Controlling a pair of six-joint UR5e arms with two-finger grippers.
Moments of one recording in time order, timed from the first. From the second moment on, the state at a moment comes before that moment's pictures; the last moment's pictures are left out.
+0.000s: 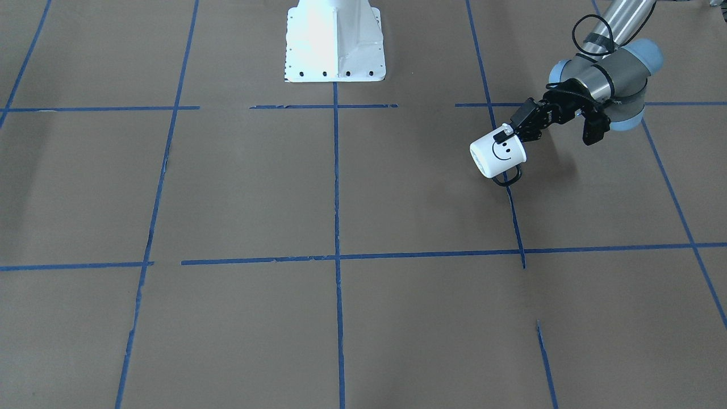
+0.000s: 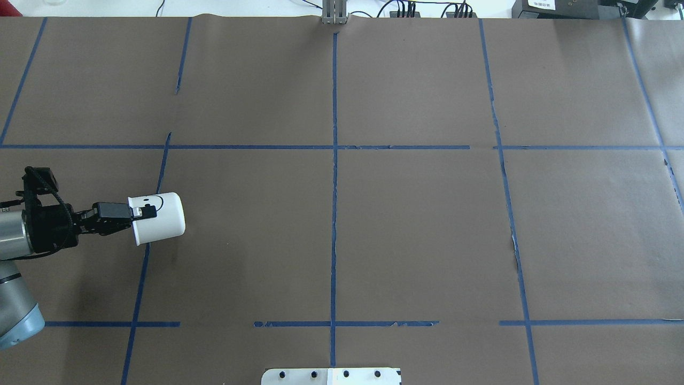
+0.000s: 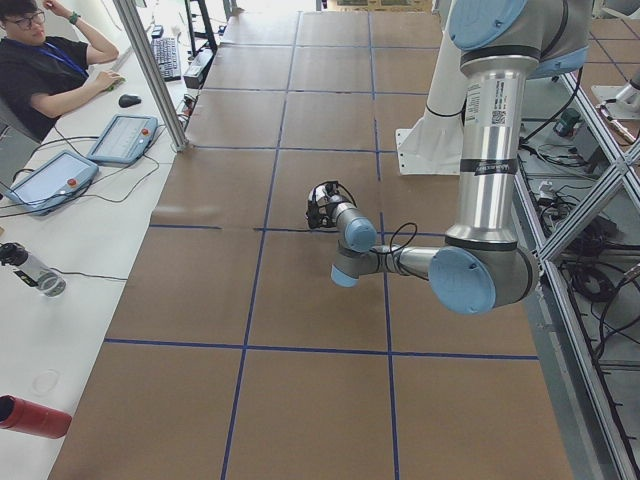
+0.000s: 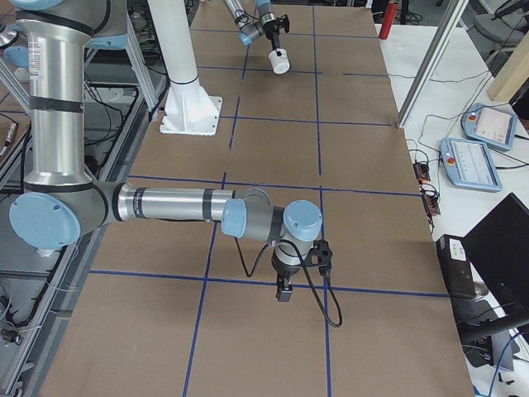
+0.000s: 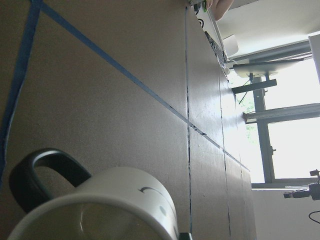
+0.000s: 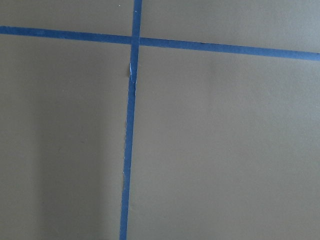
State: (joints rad) left arm -0.62 -1.59 -1.45 -3.55 -1.83 -1.75; right arm 1.57 -1.63 1.65 -1.72 2.28 -0.15
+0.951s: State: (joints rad) left arm -0.66 -1.83 -1.81 -2.57 -1.88 -1.73; right arm 1.57 -1.63 1.65 -1.72 2.28 -0.15
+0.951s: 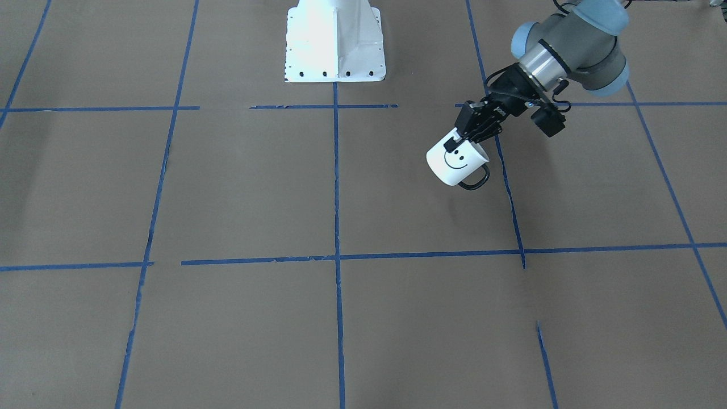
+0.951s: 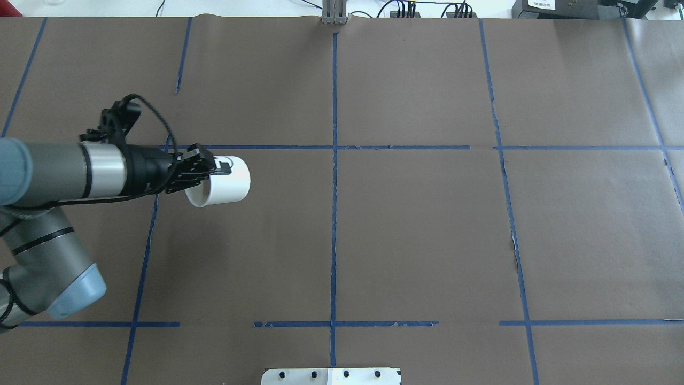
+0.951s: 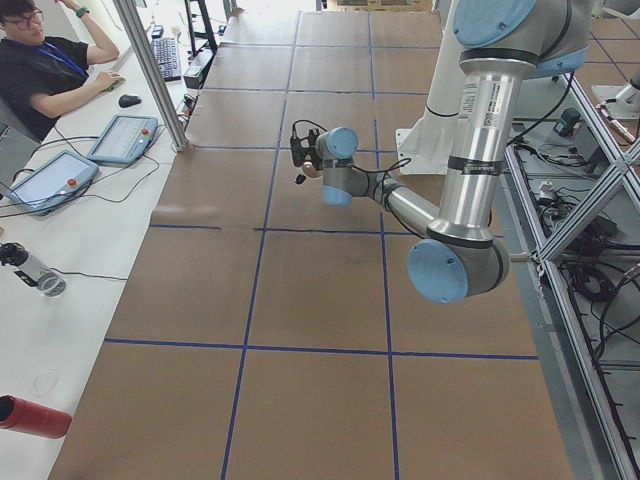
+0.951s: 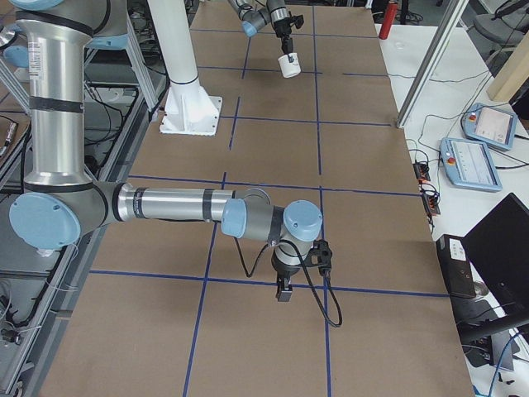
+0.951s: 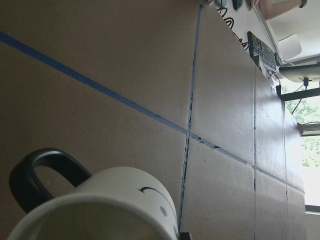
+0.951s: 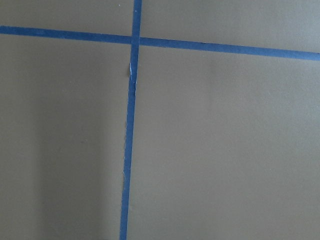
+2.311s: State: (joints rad) left arm -0.48 -2.48 -1.53 -1.61 -1.84 -1.68; right arm 1.57 -1.63 1.65 -1.72 2.28 -0.15
